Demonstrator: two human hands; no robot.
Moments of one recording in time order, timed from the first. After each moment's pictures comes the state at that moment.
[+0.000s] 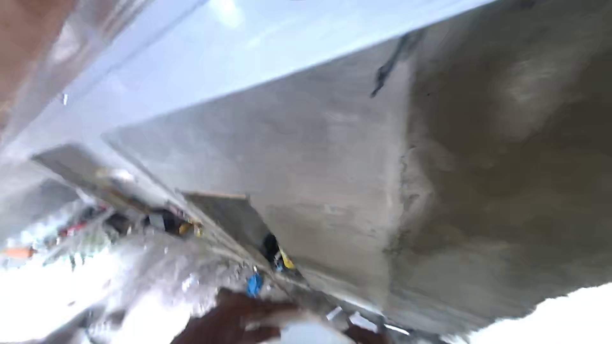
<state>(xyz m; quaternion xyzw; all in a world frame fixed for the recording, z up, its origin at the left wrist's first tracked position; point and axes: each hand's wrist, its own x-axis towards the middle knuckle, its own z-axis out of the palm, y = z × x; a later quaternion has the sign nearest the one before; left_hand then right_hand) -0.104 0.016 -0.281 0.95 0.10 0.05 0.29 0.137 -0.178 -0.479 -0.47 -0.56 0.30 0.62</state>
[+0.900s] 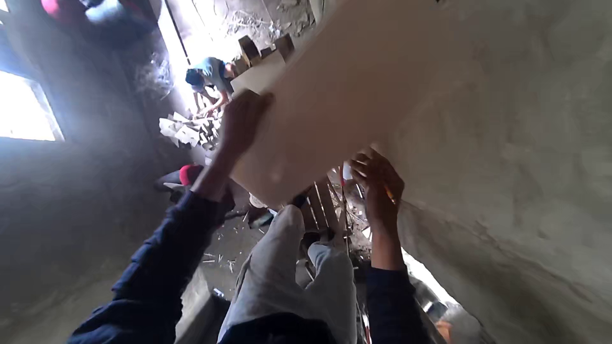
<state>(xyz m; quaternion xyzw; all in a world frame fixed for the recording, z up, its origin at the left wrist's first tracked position) -0.396 0.125 -0.566 0.48 0.77 0.30 0.29 -0.077 0.107 -0.610 -0.51 -0.46 0.60 0.40</state>
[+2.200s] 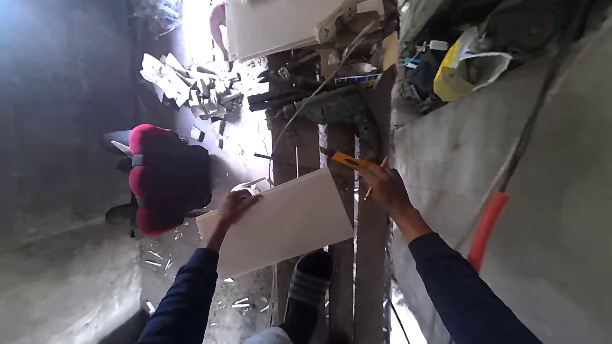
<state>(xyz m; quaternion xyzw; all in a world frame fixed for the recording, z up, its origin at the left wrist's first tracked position) -0.479 -0.184 -1.373 0.29 0.86 0.16 0.40 -0.163 0.146 -1.395 -0.22 -0.95 0.22 -0.01</state>
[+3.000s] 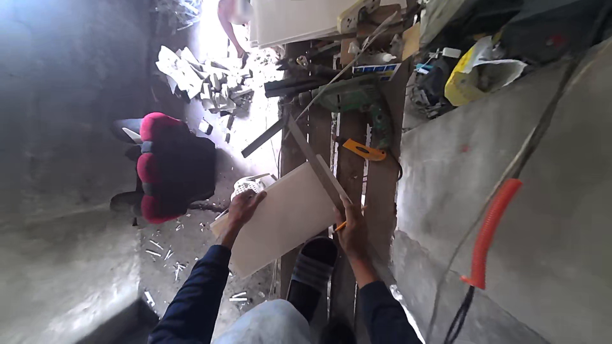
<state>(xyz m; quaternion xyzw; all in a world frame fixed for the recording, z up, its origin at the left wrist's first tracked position) -0.436 -0.237 -1.393 0.22 0.89 0.15 0.37 -0.148 -0.049 -1.402 -0.41 -0.84 0.32 0.17</state>
